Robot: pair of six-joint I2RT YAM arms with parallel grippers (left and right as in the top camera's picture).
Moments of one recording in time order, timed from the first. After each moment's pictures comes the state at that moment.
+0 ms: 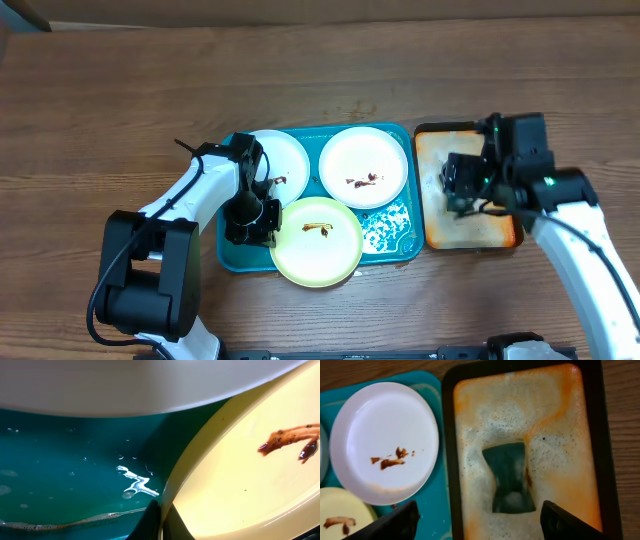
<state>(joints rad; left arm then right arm) -0.19 1.81 1.07 -1.06 0.30 -0.23 0.12 1.35 1.04 -0.79 -0.07 0.24</state>
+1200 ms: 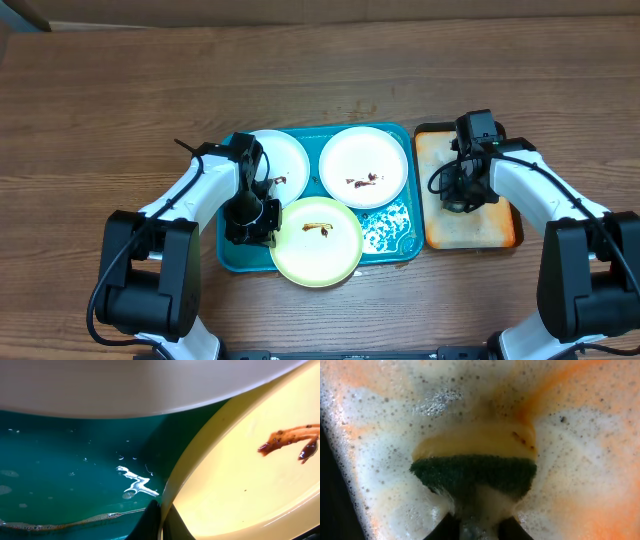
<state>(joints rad) -0.19 1.81 1.07 -1.06 0.30 -0.23 0.12 1.77 1.05 -0.72 0.04 0.22</state>
